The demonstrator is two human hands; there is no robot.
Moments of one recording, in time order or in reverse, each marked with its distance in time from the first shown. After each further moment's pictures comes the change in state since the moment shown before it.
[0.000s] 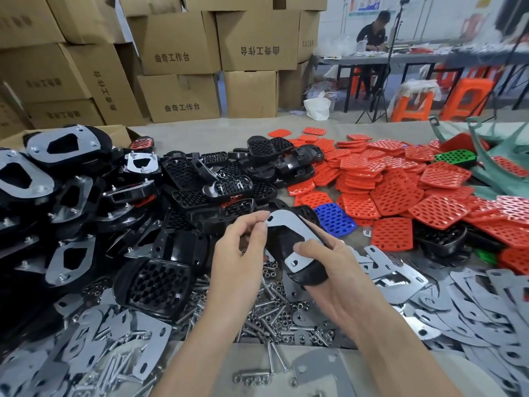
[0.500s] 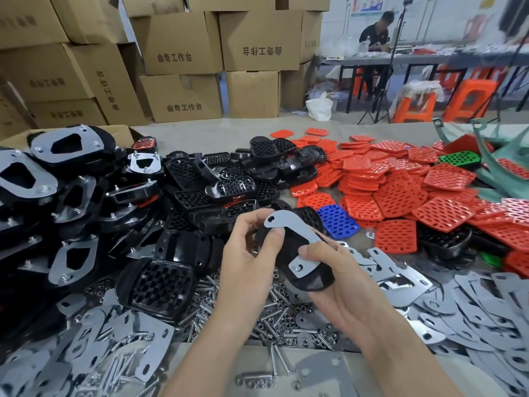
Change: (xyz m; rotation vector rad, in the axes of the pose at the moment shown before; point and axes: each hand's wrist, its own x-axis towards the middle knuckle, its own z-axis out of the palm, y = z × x) left_hand -0.007 0.005 0.006 -0.184 -0.048 0.075; right_hand -0.009 -0.003 0.003 0.043 -0.143 0.054
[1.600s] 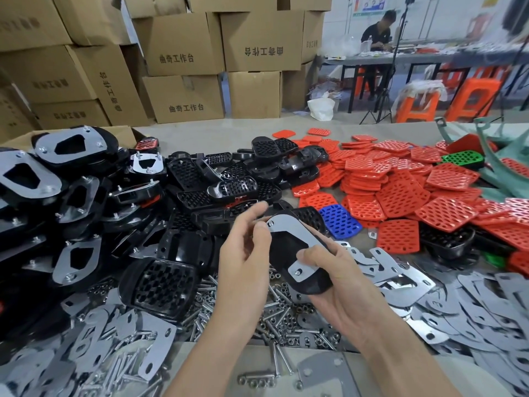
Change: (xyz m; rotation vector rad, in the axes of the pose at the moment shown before) left_hand -0.001 0.000 -0.002 0.008 0.066 0.005; right_hand 0.001 0.006 0.000 -0.049 0.056 -0.027
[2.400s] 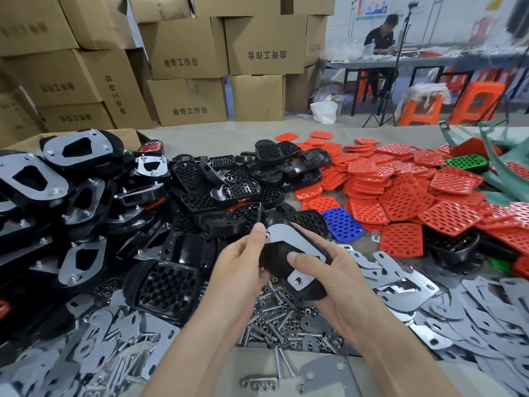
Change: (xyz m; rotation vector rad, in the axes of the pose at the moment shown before) left_hand 0.003 0.012 -0.013 -0.211 -0.092 -0.387; right_hand -0.005 -0.002 0.007 -0.241 0.074 0.002
